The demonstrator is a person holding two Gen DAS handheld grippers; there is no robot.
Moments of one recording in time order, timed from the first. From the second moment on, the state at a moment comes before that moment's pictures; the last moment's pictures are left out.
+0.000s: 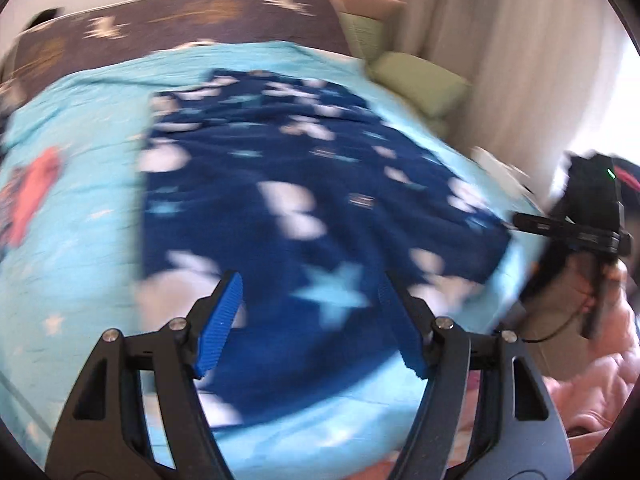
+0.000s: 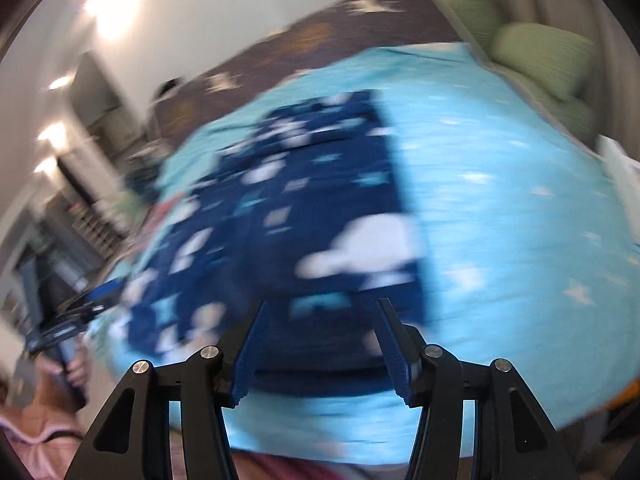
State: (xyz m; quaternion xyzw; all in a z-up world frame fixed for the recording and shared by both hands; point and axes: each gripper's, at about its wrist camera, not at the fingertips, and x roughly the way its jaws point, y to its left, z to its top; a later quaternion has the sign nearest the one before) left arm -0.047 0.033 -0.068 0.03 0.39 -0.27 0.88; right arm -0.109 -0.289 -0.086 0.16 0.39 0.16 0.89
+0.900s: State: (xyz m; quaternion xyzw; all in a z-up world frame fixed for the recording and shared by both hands) left arm -0.058 -0.002 -0.068 -0.05 0.39 -0.38 0.84; right arm -0.098 -0.150 -0.122 -0.04 0.39 0.25 0.88
